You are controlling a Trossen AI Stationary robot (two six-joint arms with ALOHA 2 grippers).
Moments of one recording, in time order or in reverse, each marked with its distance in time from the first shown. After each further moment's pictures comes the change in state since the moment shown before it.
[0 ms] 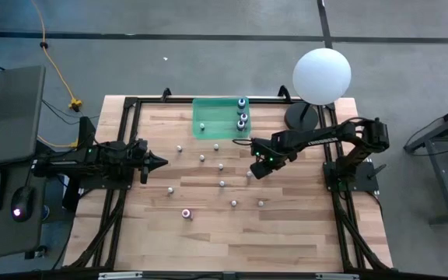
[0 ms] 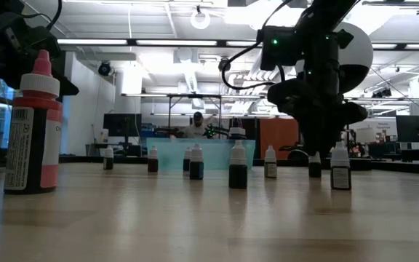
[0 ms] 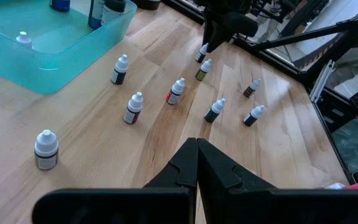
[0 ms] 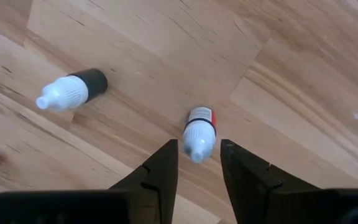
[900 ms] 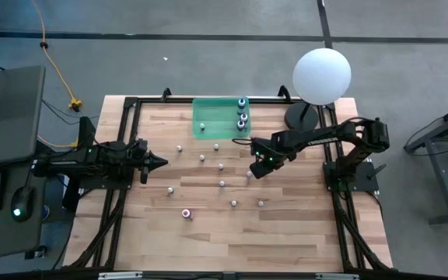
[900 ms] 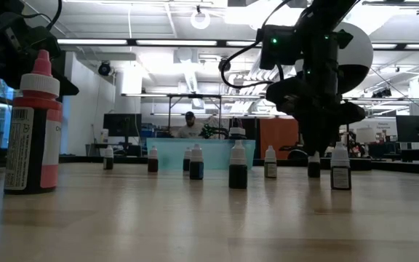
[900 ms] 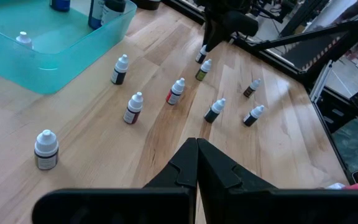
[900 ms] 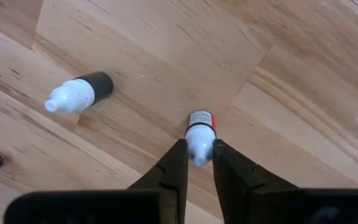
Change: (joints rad) left arm 0.000 0.000 0.000 0.000 0.000 0.000; right arm 0.000 0.000 0.001 0.011 0.001 -0.007
